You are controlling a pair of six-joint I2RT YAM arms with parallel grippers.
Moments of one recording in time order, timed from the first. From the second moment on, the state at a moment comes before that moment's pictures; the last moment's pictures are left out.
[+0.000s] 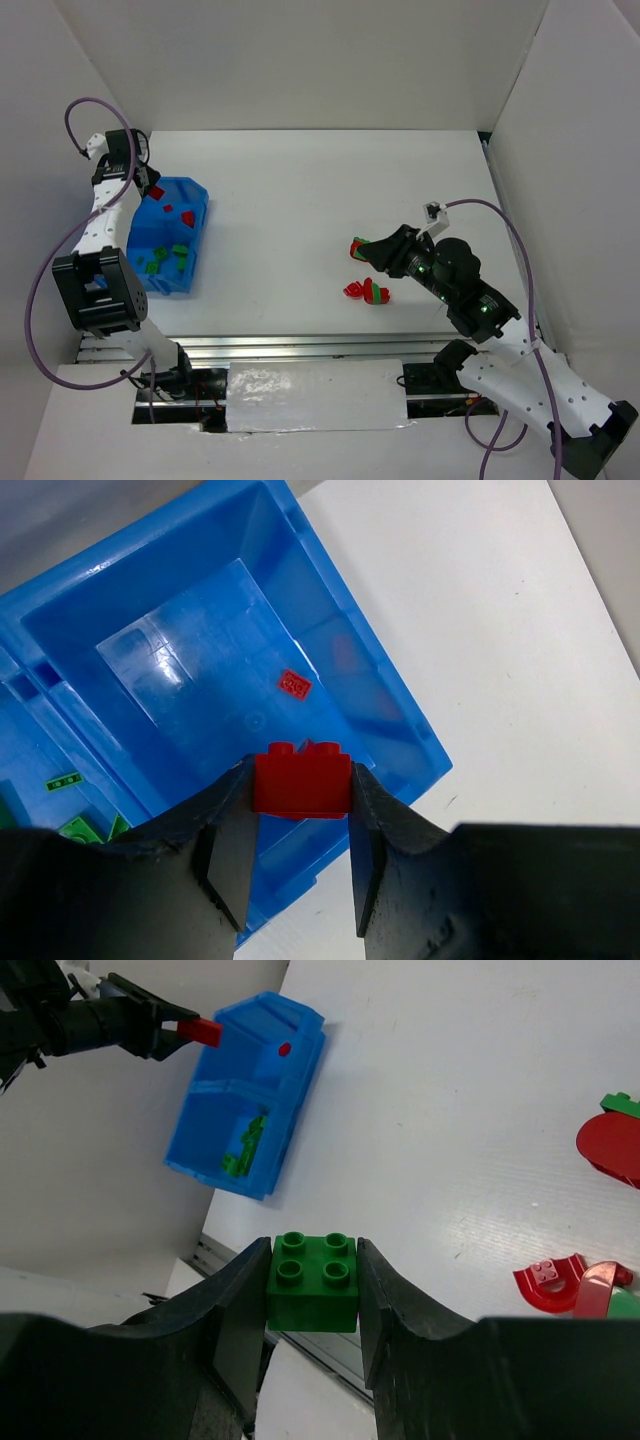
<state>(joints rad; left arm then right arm) 0.23 1.65 1.45 -0.53 -0.34 -0.73 0.64 0.64 0.68 -0.23 -0.02 0.82</state>
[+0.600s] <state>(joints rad) 0.24 1.65 1.45 -0.53 -0.31 -0.71 0.64 0.66 0.68 -0.23 -0.04 0.82</state>
